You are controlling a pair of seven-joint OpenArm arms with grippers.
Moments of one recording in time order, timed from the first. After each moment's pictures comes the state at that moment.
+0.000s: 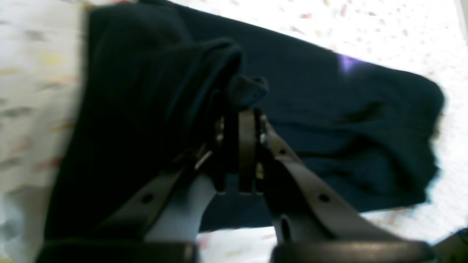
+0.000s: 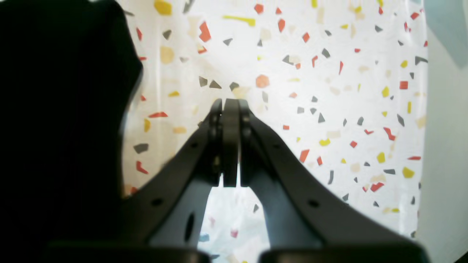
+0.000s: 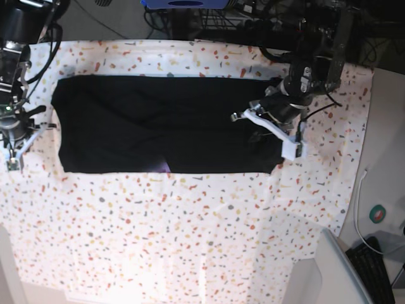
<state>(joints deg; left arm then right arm) 14.9 -16.6 9.4 99.4 -40.2 7.7 34.5 -2.6 10.5 26.0 74.3 -12.1 20.5 -27.0</state>
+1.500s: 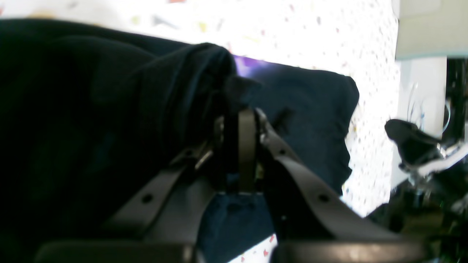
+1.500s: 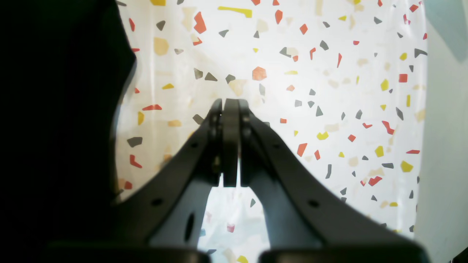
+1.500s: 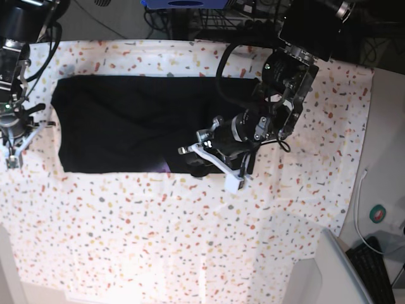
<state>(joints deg) -3.3 -10.3 23.0 82.5 -50.7 8.5 37.2 -3.0 10.6 26.2 74.3 -12.1 20.5 -27.3</state>
